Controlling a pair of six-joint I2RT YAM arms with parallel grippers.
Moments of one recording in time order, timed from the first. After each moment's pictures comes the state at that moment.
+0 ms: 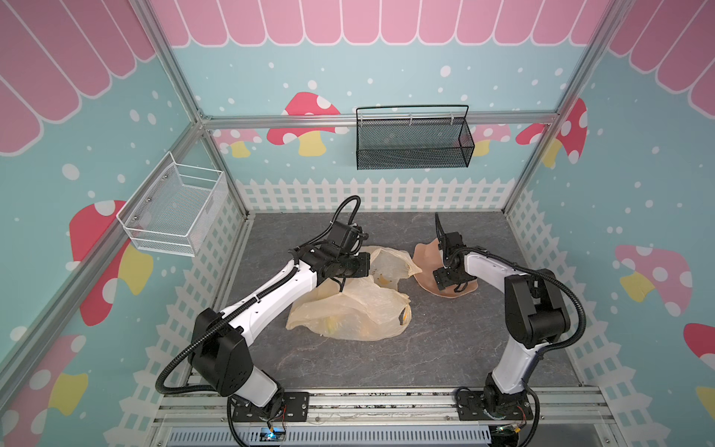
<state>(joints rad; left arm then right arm) -0.58 1.55 1.34 -0.65 0.16 -0.51 0.22 1.83 1.20 -0.64 0.25 -0.06</state>
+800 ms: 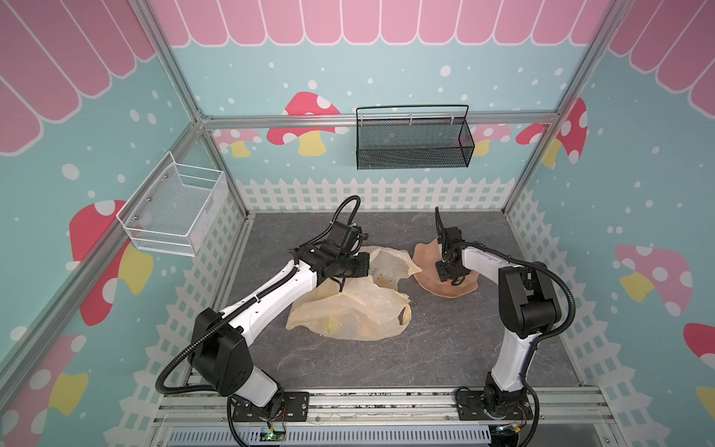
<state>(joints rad) -0.58 1.55 1.34 -0.66 0.15 -0.51 0.20 1.90 1.28 -0.61 0.22 -0.06</state>
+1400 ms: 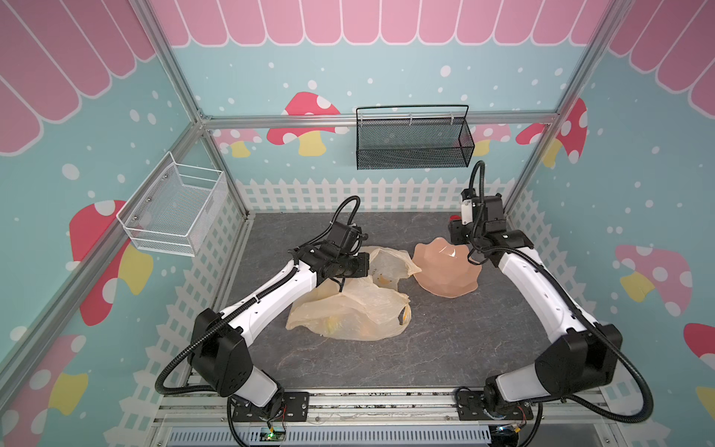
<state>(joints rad) -0.58 1.54 1.33 -0.66 0.15 -0.51 0.20 1.42 1.40 -0.56 0.11 0.02</state>
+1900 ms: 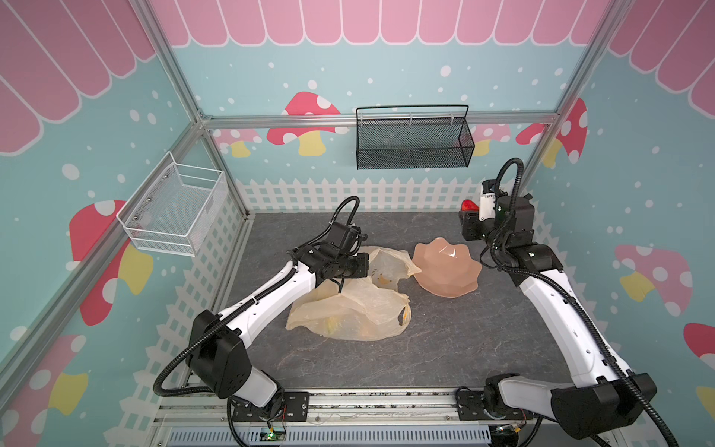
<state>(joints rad) -0.58 1.53 1.33 -0.66 0.15 -0.51 0.20 1.25 1.34 -0.48 0.08 0.03</state>
